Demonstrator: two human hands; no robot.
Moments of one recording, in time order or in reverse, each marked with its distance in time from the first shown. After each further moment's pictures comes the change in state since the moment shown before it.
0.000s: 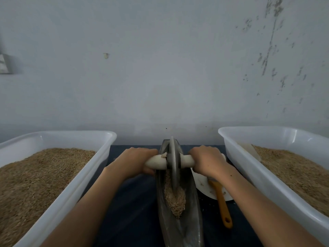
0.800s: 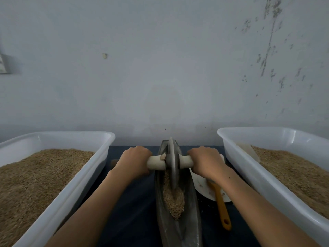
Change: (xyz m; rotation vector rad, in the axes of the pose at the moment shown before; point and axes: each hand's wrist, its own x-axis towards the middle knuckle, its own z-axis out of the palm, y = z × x) left_hand 0.010 0.007 0.008 0.099 0.051 -0.177; right_hand -0.001 -0.002 0.001 -0.009 0.031 0.011
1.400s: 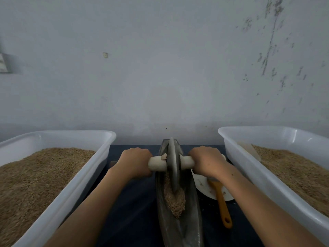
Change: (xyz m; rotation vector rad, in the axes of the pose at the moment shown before) left_hand -0.002 -0.001 0.001 0.018 -0.054 -0.025; right_hand 0.001 0.001 -0.002 0.001 -0.059 -0.019
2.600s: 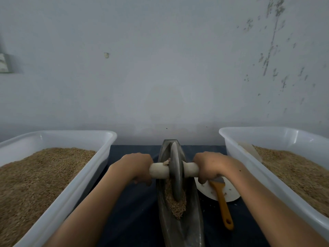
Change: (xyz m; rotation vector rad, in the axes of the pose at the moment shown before) left_hand -0.004 0.005 -0.009 -0.051 -0.282 -0.030; right_hand -0.004 0.006 -0.007 0.098 -0.320 -0.010
